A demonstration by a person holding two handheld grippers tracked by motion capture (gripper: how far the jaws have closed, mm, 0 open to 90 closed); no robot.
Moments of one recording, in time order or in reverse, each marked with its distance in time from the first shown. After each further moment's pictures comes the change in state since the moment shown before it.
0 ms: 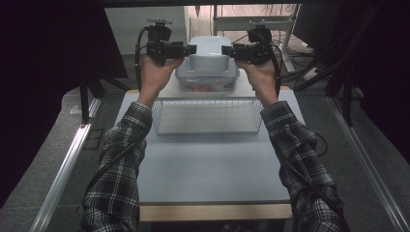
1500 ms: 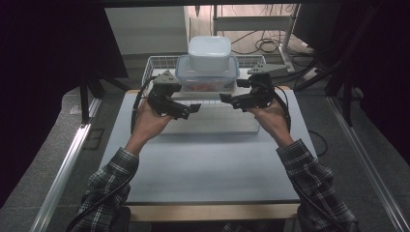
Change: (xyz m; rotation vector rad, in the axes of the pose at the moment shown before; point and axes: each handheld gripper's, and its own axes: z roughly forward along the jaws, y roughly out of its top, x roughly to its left) left arm -0.036 -0.114 -0.019 0.116 -0.142 0.279; right arm 0.011 -0.092 -0.029 0.074 0.178 -0.215
